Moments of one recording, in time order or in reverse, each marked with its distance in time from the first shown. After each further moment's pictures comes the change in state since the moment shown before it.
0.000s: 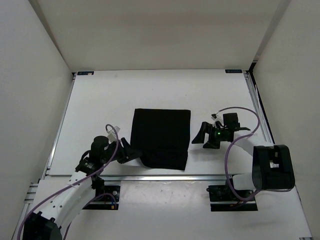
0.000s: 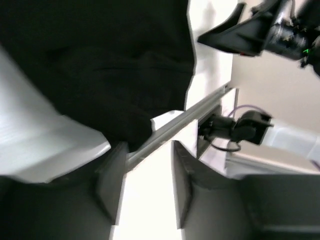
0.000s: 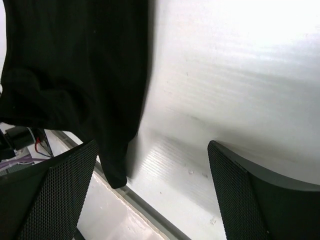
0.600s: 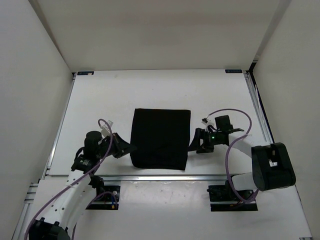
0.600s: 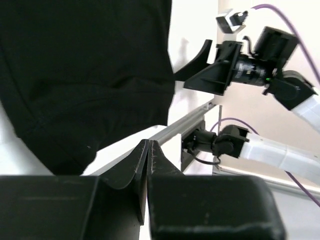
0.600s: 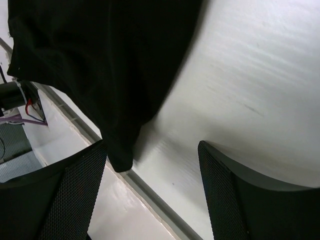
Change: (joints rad) left arm 0.136 -0.031 0.101 -0.079 0.084 0.005; right arm 0.107 -0.026 -0.051 -0.016 -0.053 -0.053
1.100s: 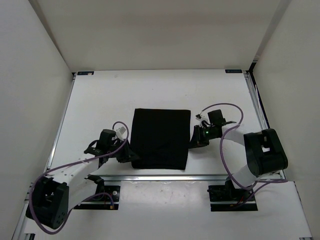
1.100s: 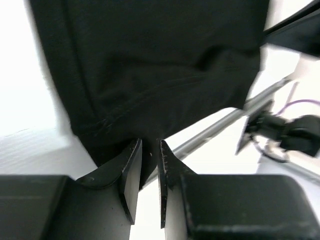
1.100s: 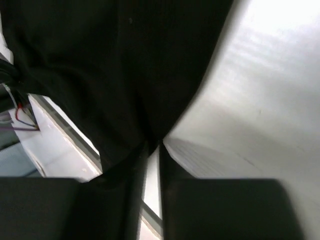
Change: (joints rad) left arm -0.100 0.411 -0.002 0.043 -0.088 0.189; right arm 0.077 0.188 0.136 0.019 0.032 -0.004
